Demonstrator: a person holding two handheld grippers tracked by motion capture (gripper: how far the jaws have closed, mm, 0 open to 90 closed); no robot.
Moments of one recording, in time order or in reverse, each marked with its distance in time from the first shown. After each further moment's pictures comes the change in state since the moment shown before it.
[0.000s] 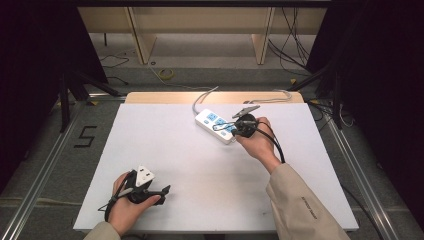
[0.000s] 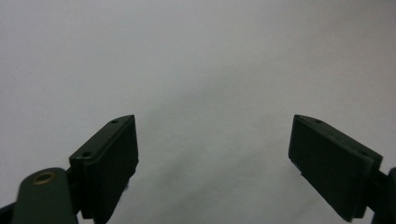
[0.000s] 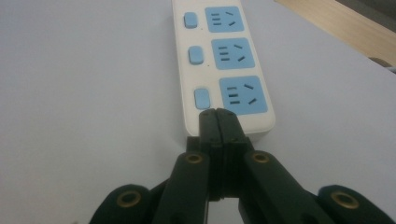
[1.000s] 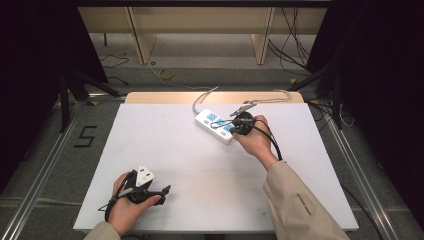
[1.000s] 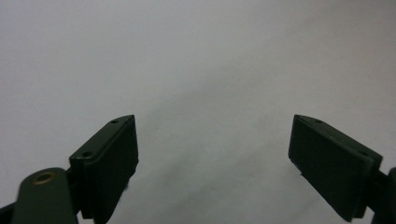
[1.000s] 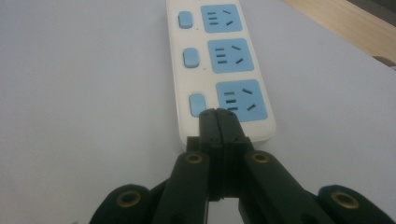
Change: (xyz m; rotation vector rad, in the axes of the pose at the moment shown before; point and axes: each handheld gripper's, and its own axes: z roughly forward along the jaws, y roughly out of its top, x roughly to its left) left arm 0.000 0.000 0.000 0.003 -0.001 0.004; right arm -0.003 0.007 0.011 0.020 -0.004 0.008
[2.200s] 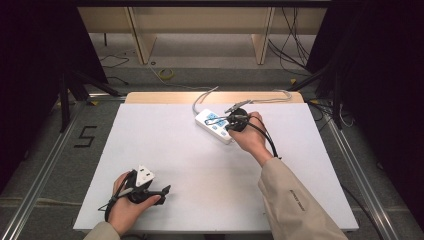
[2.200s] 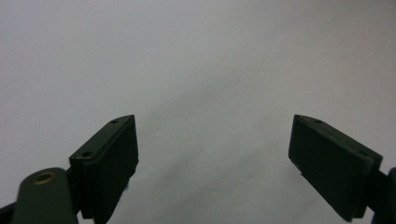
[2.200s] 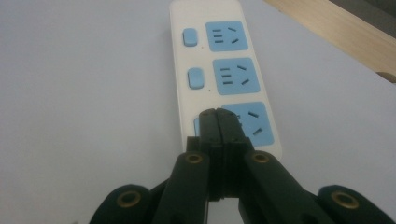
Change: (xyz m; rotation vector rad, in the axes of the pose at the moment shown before) left arm 0.000 0.000 0.000 -0.007 -0.003 -0.006; right arm 0.005 0.016 0.009 0.000 -0.002 -0.012
